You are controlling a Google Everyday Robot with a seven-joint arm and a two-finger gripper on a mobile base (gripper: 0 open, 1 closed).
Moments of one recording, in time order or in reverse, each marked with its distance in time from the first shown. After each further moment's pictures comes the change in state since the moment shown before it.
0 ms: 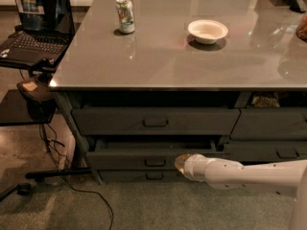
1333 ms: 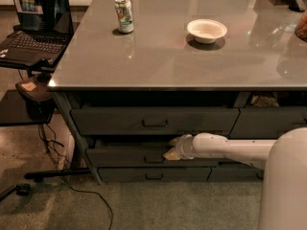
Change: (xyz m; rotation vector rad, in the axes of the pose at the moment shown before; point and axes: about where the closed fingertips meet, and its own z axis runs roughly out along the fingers) arm -0.022 -0.047 0.062 -0.091 0.025 0.049
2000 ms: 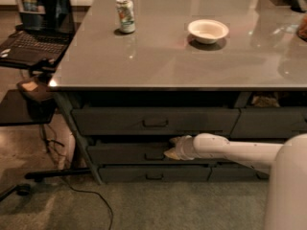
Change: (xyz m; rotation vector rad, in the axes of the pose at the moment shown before) arm 0.006 0.002 0.004 -0.023 -0.010 -0.037
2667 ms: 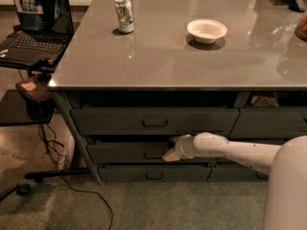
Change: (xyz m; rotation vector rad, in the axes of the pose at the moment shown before) arm -0.003 -0.004 0.010 -0.009 -0.017 -0.019
